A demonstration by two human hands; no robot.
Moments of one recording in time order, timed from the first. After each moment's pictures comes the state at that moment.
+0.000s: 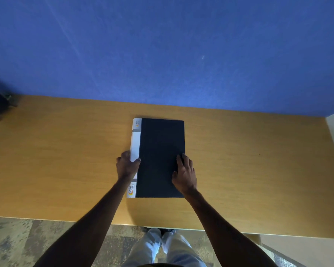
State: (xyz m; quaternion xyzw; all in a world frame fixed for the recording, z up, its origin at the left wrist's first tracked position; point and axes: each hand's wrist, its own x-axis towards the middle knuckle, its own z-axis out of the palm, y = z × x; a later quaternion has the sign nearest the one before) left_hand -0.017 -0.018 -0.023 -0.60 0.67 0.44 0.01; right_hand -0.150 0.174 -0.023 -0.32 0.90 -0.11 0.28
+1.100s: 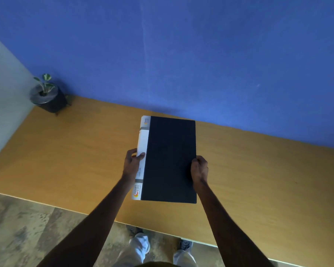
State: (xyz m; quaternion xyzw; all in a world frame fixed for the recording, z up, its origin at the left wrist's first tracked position) left_hand 0.096 -0.121 0.017 -0.57 0.44 0.67 -0.18; right_hand -0.090 0.036 0.023 0.00 0.84 -0.45 0.31
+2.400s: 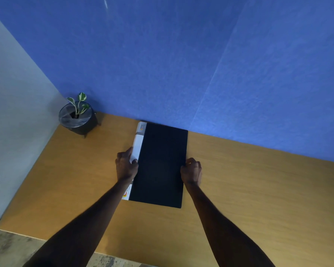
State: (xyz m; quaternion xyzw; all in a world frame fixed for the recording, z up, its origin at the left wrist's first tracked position) left_hand 0.185 -0.371 -0.034 -0.57 0.73 0.36 -0.10; right_hand 0.007 -0.215 -0.020 -0.12 0.92 -0.24 0.28
